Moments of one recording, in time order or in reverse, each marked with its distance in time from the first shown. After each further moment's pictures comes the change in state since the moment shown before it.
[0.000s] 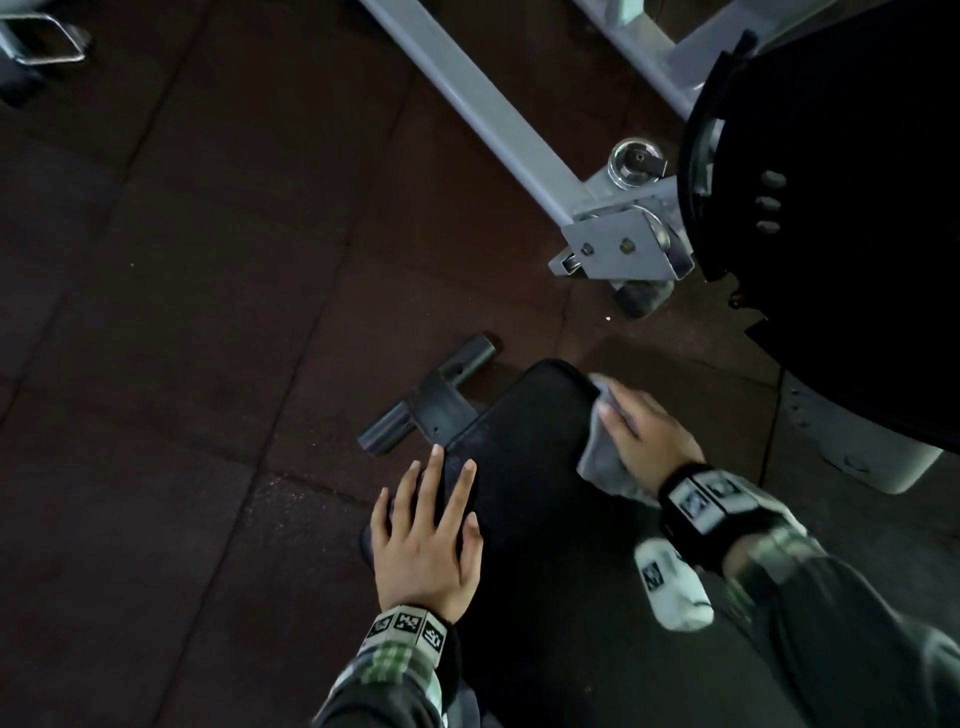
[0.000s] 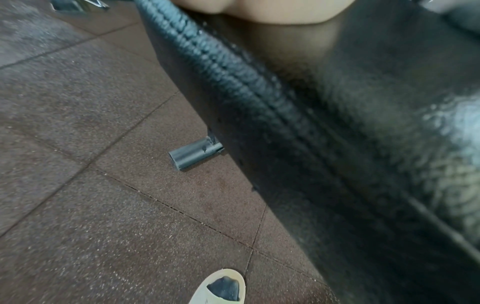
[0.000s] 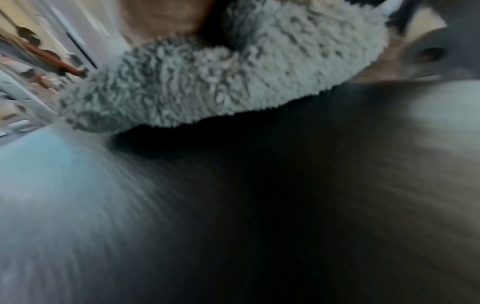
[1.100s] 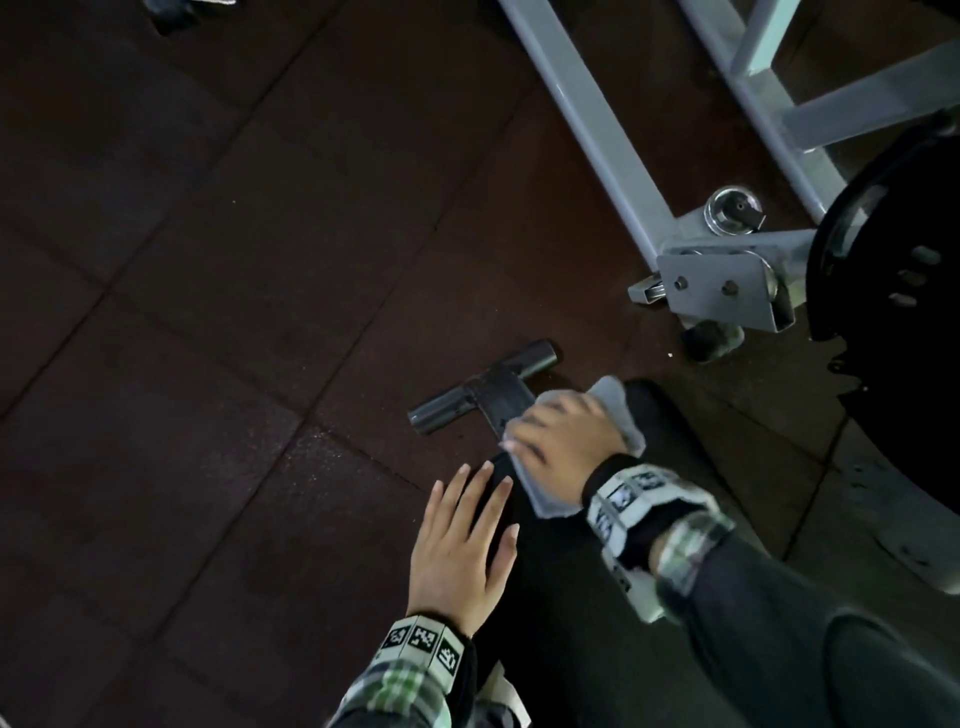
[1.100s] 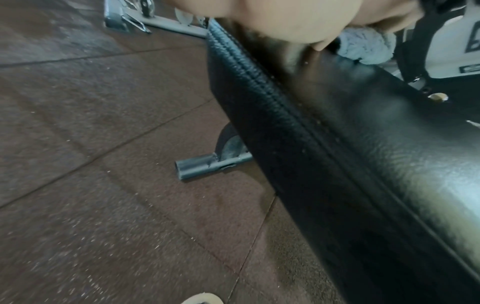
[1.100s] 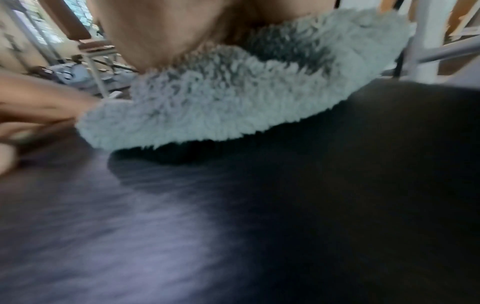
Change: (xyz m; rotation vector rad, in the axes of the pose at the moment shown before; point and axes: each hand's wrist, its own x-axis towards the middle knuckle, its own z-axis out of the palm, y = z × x) left_hand -0.029 -0.030 0.000 -0.190 0.138 0.028; right_hand 0.001 -0.139 0.071 -0.719 -0.292 -0.588
